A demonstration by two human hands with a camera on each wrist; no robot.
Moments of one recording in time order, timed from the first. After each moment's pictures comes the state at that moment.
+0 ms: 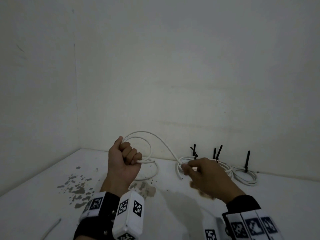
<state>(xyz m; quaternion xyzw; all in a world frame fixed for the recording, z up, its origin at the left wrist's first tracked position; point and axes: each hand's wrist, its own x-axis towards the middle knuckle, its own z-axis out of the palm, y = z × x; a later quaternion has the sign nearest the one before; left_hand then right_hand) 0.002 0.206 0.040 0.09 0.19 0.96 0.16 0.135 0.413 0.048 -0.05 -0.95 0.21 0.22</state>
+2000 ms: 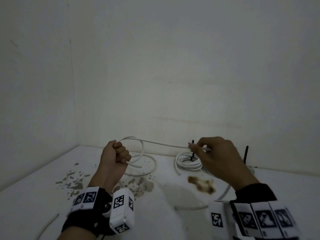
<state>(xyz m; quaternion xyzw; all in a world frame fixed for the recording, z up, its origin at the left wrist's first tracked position) -0.031 0.193 0.019 0.06 0.28 0.95 0.15 0.160 0.418 0.088 -0.06 -0.92 0.17 0.33</state>
